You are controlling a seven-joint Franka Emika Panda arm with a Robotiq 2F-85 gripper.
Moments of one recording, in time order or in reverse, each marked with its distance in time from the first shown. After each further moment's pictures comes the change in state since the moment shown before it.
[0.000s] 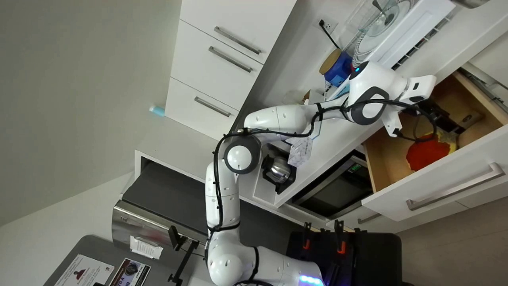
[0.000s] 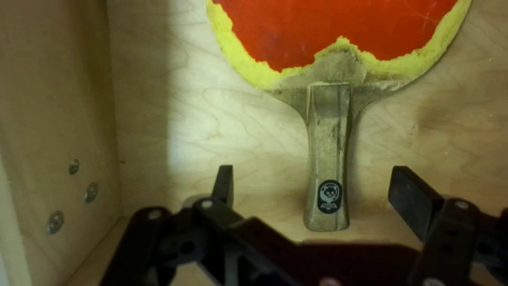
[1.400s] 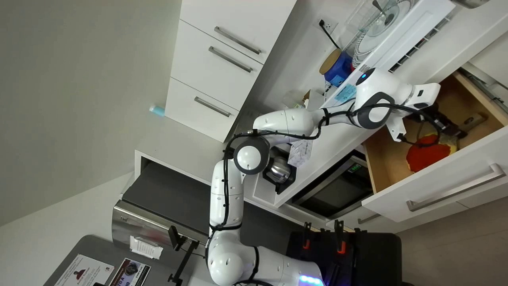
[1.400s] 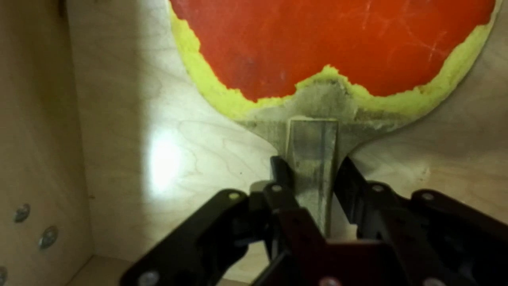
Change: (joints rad) arm 0.030 0.090 -0.015 0.061 0.000 -0.012 0.034
